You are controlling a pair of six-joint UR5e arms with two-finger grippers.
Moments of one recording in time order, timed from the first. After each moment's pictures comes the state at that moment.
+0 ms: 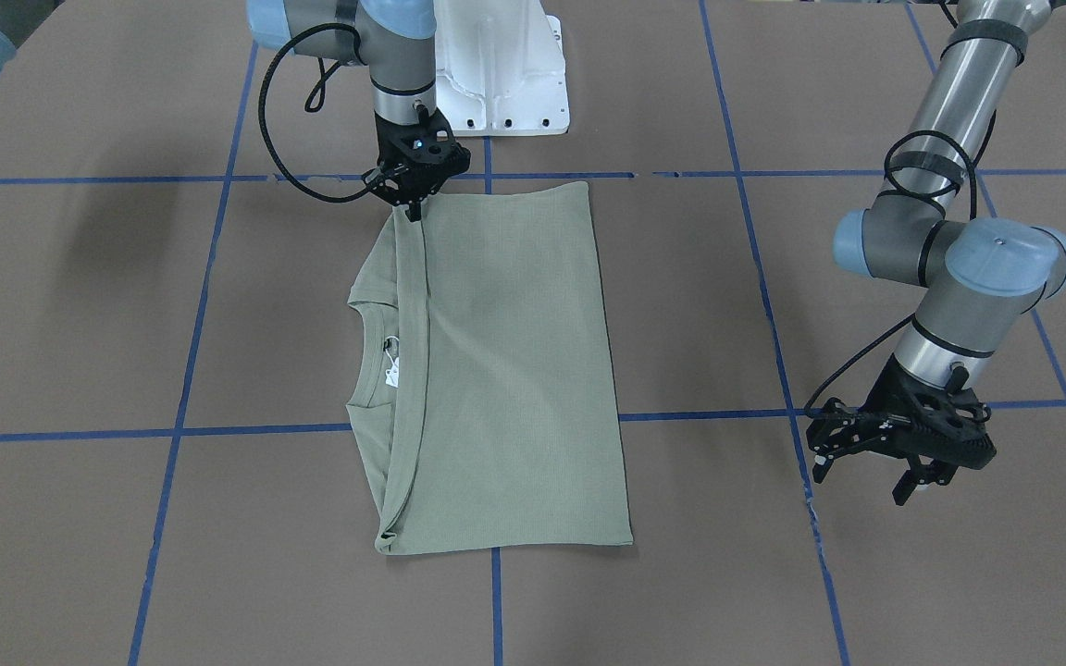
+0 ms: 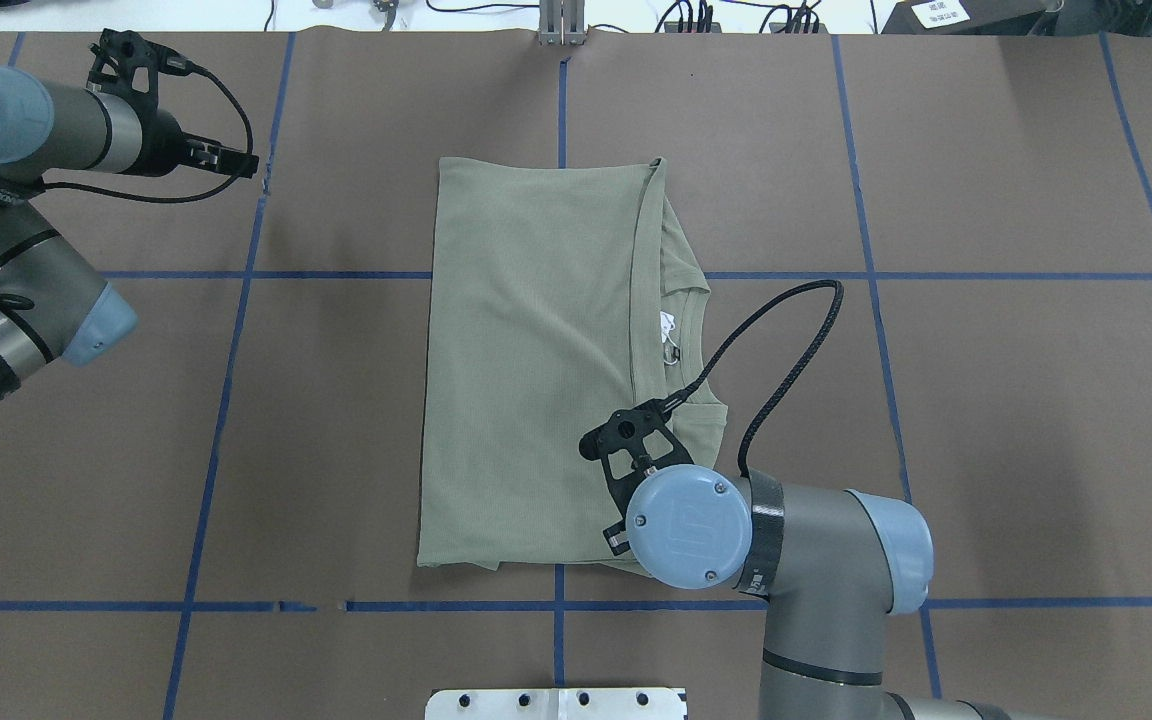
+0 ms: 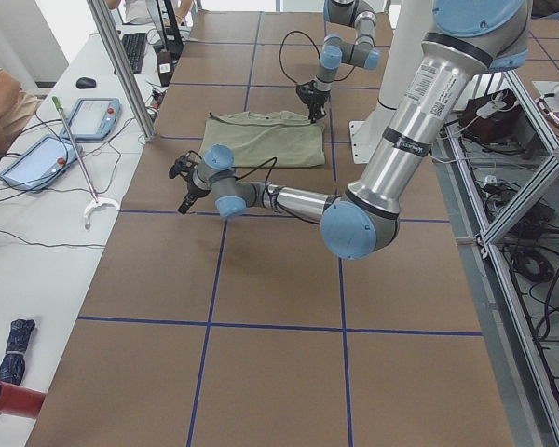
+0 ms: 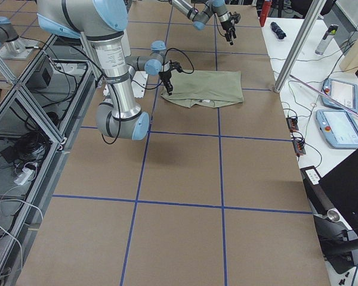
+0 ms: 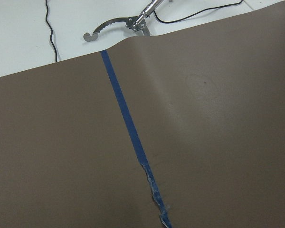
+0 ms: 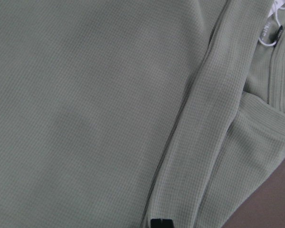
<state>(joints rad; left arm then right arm) -0.96 -2.04 -1.21 -2.51 -1.85 -0.67 0.24 -1.06 1.88 -1.67 1.54 0.94</state>
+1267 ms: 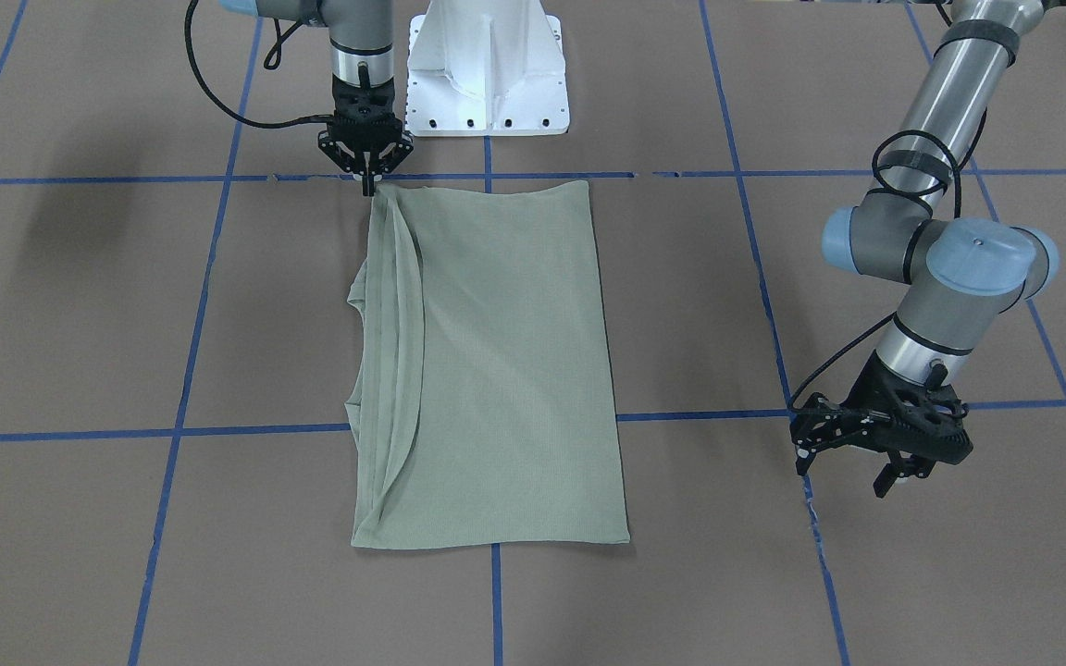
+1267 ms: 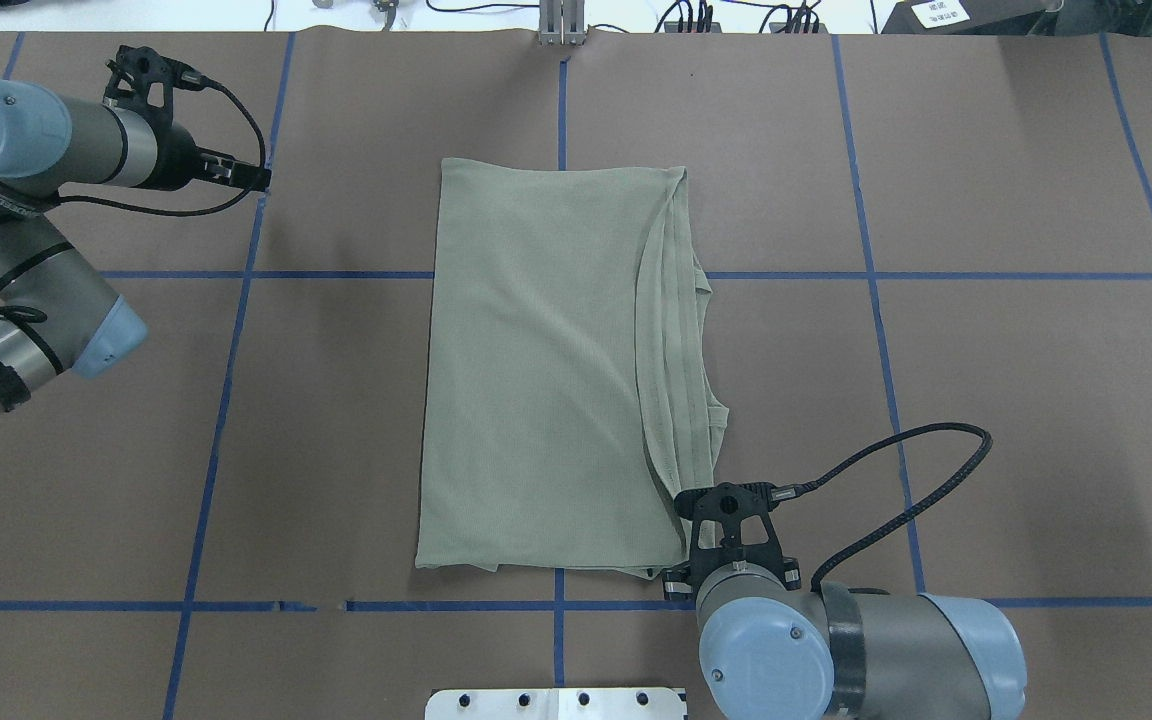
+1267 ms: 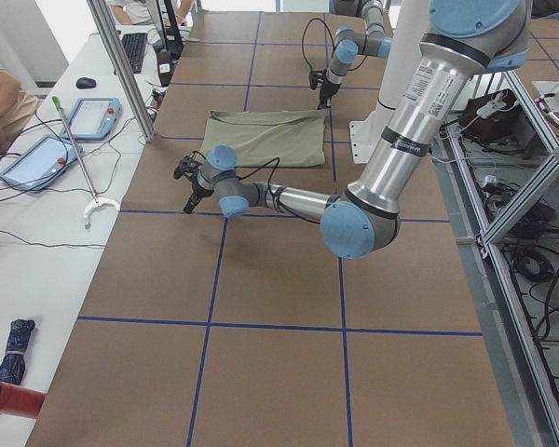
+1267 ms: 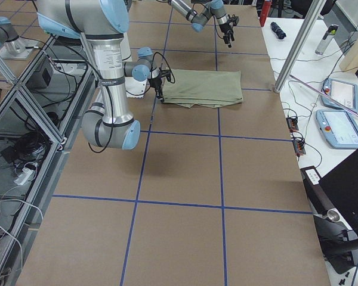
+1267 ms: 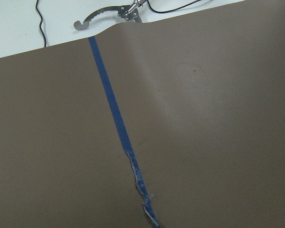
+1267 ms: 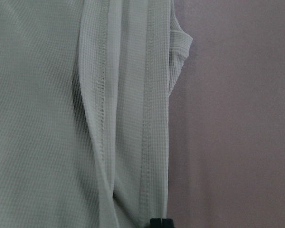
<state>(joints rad) -0.94 -2.04 -1.21 -2.51 -1.85 -0.70 0.08 -1.23 2.02 -1.71 1.33 1.44</state>
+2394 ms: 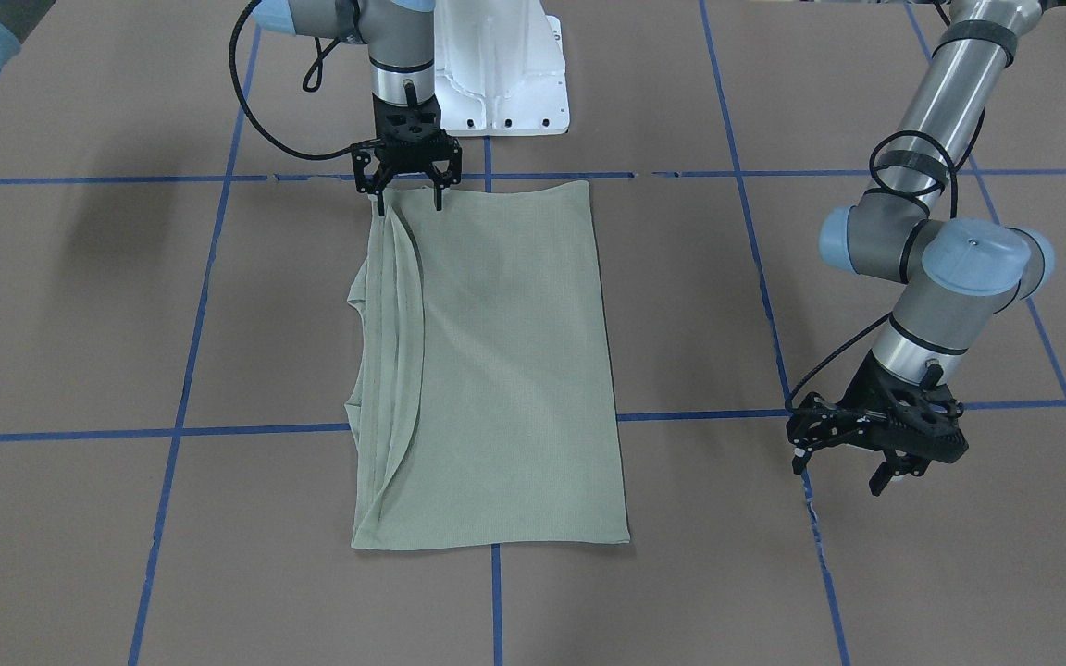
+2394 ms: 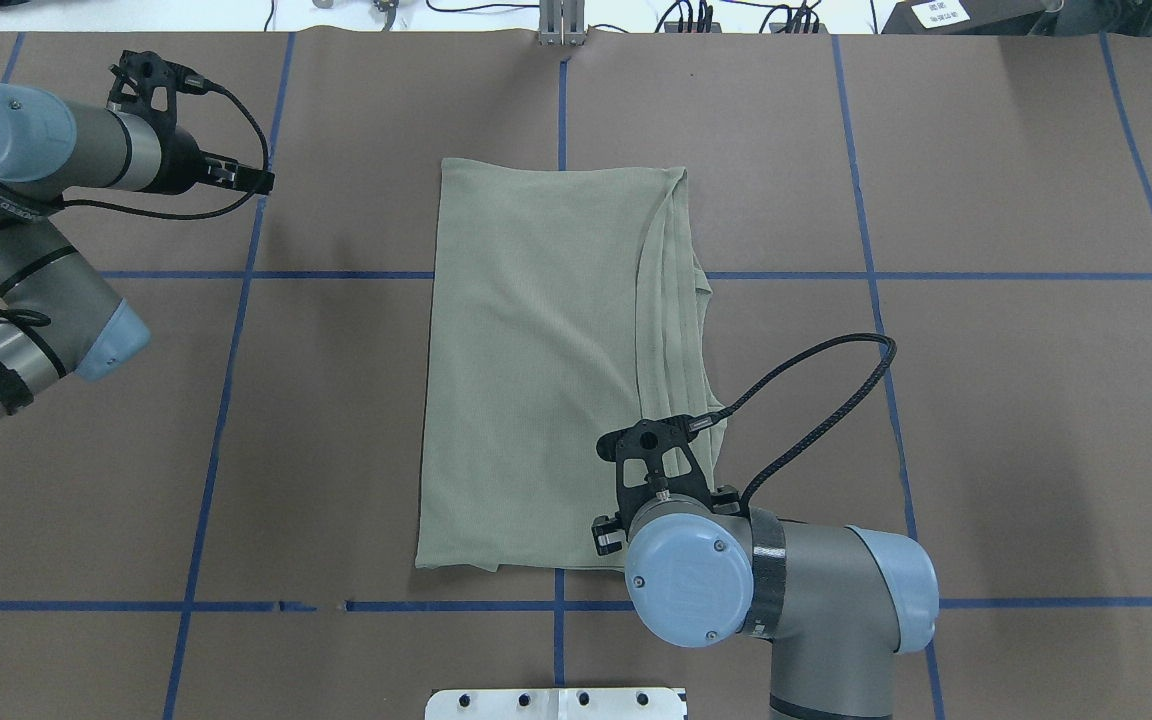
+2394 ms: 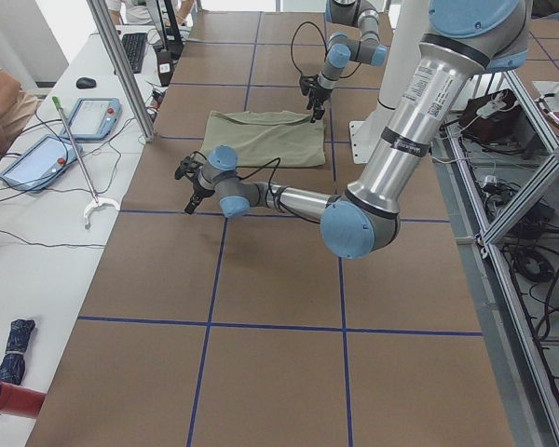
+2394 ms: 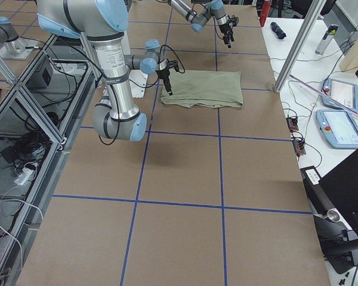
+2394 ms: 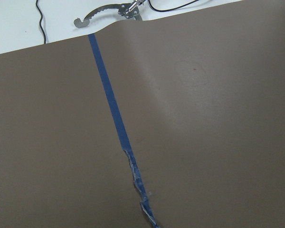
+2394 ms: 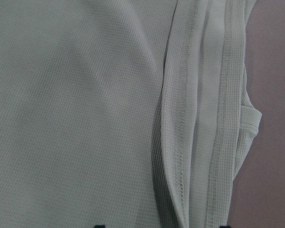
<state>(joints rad) -0.93 -2.04 -1.21 -2.51 -1.85 -0.71 0.18 -1.08 1.90 -1.67 1.39 1.20</state>
